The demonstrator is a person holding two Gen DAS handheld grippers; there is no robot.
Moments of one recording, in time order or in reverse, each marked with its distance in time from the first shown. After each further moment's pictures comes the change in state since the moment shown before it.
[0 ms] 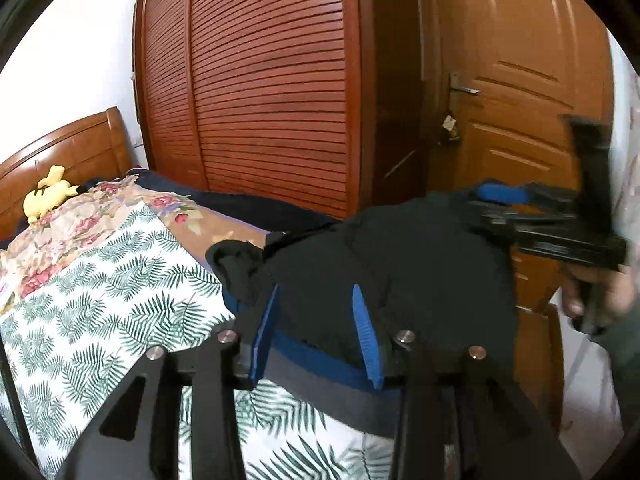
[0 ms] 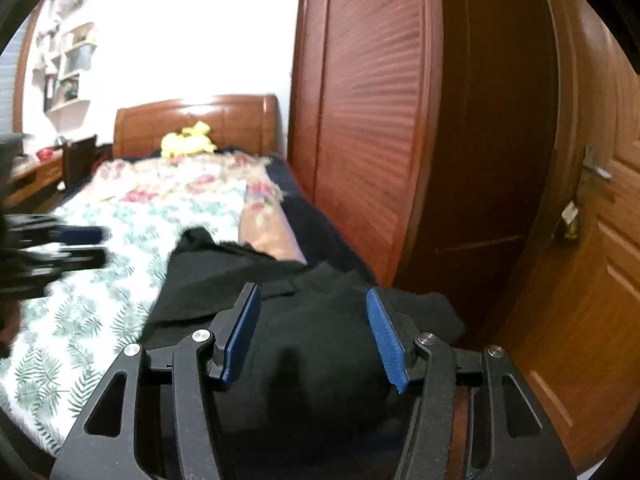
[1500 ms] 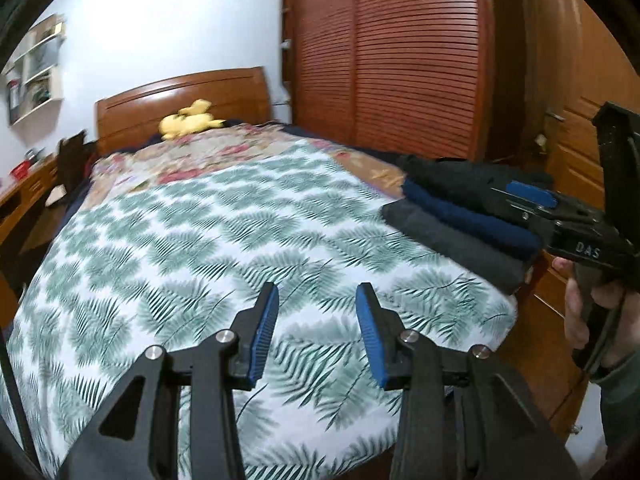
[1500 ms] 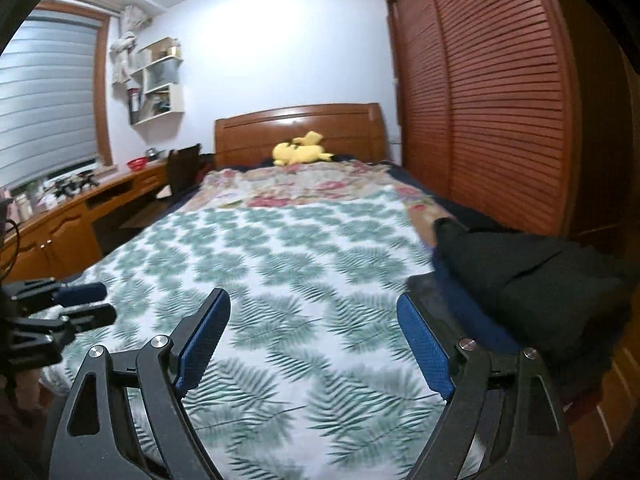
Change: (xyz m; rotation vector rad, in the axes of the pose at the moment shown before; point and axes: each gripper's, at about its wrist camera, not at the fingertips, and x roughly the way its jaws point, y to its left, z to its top) left arm -0.264 0.089 -0.213 -0.279 0.018 0.396; right arm -0.087 0.289 -0.040 0.007 -0.067 0.340
